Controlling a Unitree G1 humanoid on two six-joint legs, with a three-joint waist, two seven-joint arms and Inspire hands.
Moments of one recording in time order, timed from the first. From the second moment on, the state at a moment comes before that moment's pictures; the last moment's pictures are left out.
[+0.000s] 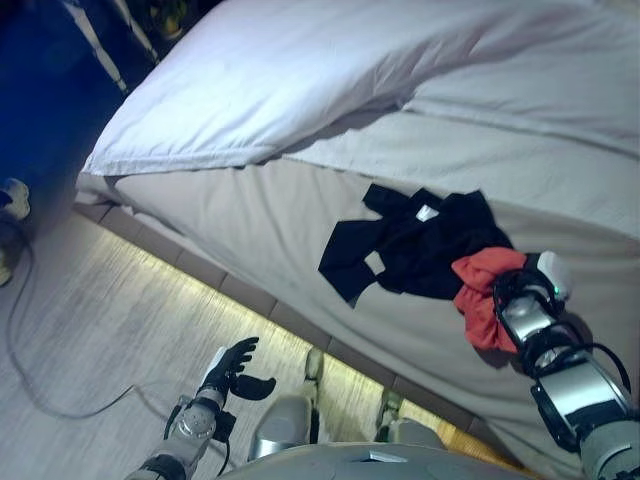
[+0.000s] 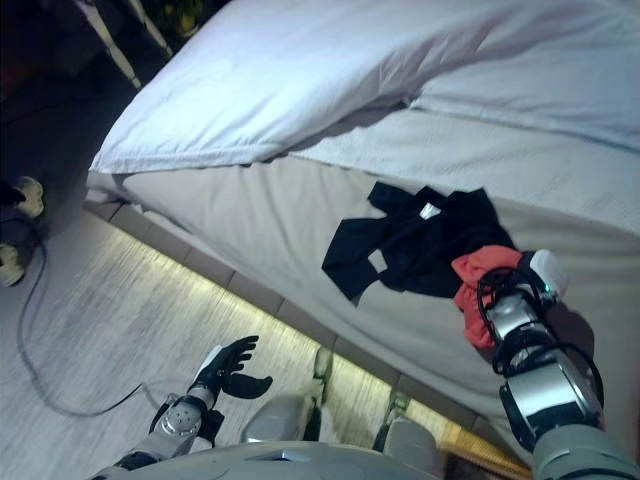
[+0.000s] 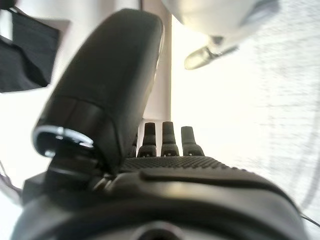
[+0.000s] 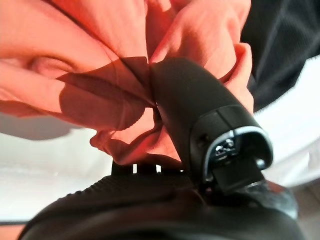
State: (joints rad) left arm -0.01 0.34 -0.41 1.00 -0.13 -0.31 0.10; right arm -0.61 -0.58 0.33 1.18 -0.02 0.15 -0.49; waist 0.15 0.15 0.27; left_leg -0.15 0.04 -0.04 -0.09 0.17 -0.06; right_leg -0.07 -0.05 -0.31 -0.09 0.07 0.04
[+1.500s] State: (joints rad) left arm 0.00 0.40 -0.32 0.89 -0.14 -0.31 0.07; right arm -0.42 -0.60 0.24 0.70 -0.21 0.19 -0.68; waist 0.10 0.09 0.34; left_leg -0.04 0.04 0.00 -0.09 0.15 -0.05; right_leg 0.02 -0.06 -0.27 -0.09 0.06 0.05
